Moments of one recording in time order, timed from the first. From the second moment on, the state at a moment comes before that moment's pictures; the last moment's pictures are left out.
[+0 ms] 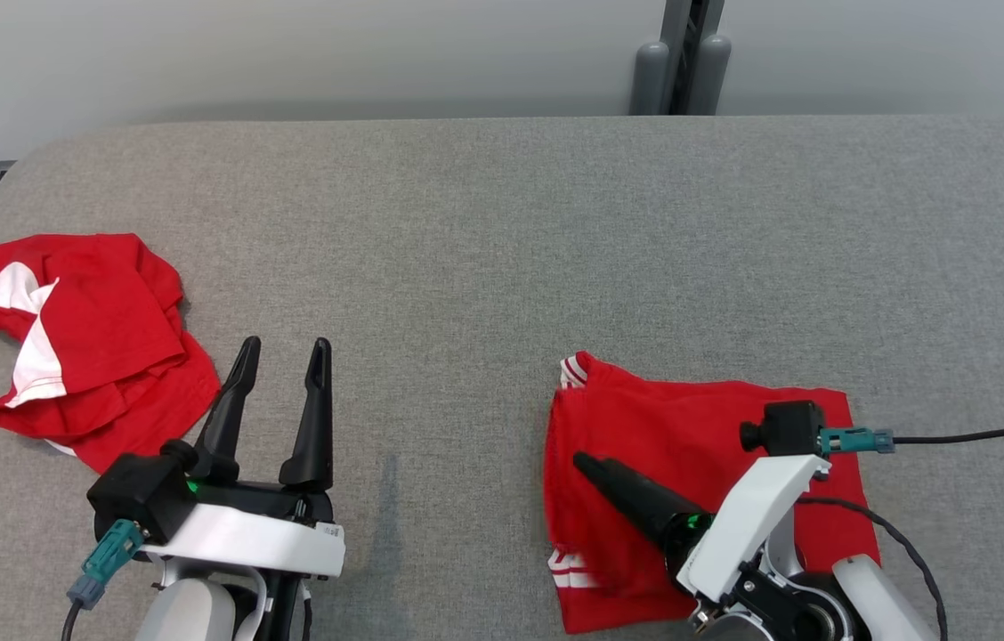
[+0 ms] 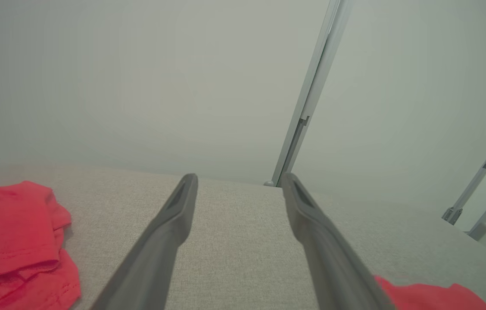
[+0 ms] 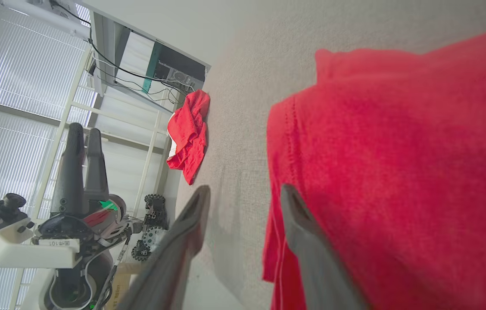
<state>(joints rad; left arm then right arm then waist) -0.13 0.05 -0.13 0.14 -0.37 -0.08 -0.26 -0.24 -0.05 0.37 0.23 1.08 0.13 0.43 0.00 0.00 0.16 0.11</state>
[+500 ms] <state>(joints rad) -0.12 0.05 -0.13 0.14 -0.36 -0.08 -0.26 -0.26 -0.05 0.43 0.13 1.15 0.13 0.37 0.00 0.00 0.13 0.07</state>
